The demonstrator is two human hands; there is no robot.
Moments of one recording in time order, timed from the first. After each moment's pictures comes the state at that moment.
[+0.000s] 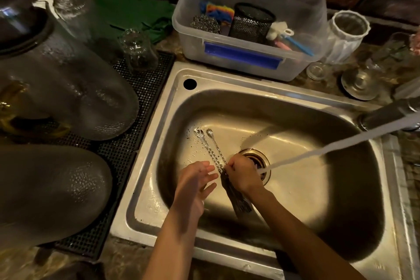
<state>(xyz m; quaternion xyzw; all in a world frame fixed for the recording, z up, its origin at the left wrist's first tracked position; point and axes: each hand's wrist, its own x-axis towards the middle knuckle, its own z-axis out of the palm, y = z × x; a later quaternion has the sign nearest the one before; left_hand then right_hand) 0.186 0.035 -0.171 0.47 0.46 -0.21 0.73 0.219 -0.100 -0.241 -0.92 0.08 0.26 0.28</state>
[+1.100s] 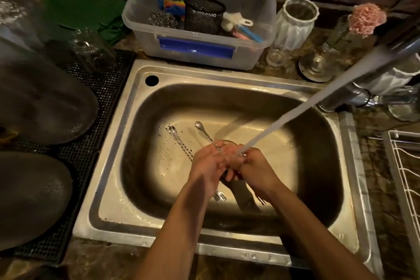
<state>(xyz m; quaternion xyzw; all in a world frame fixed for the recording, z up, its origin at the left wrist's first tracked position) 0.203 -0.052 -0.174 0.44 0.31 -0.30 0.79 0.193 -0.179 -0.179 -0.71 0.14 0.25 0.65</state>
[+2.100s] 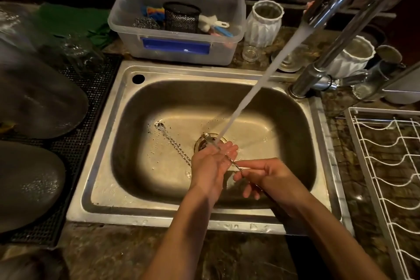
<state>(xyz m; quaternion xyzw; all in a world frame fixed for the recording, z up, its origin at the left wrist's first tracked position) 0.159 -0.088 -0.152 0.37 0.34 -0.22 0.84 0.116 -0.234 -0.125 -0.67 0.17 0.27 0.67</state>
